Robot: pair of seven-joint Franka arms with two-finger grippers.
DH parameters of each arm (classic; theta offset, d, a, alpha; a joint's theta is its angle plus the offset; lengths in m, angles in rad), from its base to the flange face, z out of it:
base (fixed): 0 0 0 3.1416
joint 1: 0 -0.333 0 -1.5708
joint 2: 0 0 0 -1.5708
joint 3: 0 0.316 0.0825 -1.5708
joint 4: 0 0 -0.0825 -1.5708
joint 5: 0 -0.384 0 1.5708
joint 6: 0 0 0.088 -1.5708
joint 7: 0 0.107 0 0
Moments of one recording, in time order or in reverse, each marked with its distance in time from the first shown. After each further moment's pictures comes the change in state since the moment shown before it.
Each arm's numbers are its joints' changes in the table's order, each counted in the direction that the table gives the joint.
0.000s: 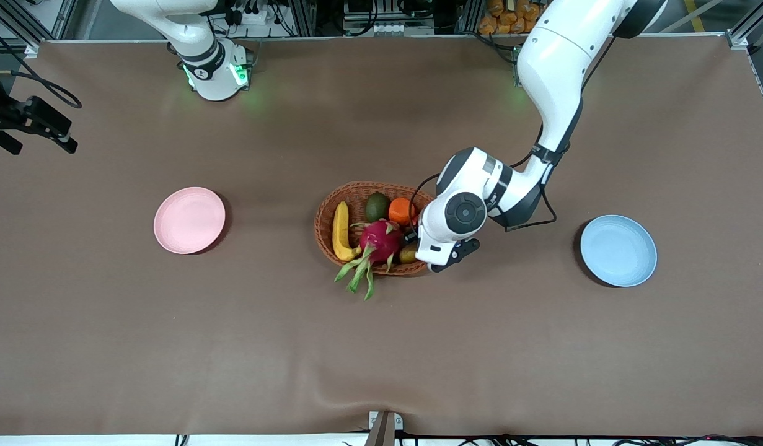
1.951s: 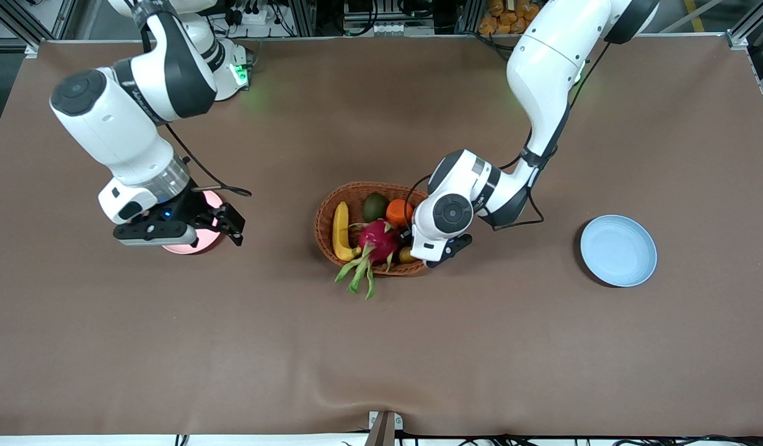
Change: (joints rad) left arm 0.027 -0.031 0.003 0.019 0.000 -0.021 -0.064; right arm -0.114 -0.317 0.246 0.112 0.000 -0.656 0.363
